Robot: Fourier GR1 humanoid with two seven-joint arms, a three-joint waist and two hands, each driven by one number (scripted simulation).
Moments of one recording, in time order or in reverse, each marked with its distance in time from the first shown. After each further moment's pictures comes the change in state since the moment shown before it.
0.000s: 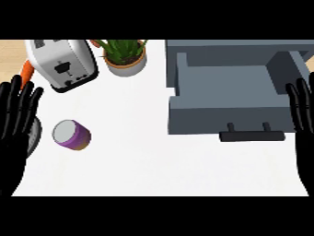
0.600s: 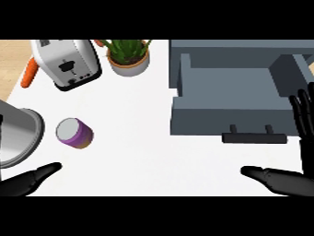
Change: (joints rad) left arm 0.146 -0.082 0.155 -0.009 -0.062 0.218 0.172; right arm 0.061 -0.003 -0.069 0.038 -0.031 -0.034 0.149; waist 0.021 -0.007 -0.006
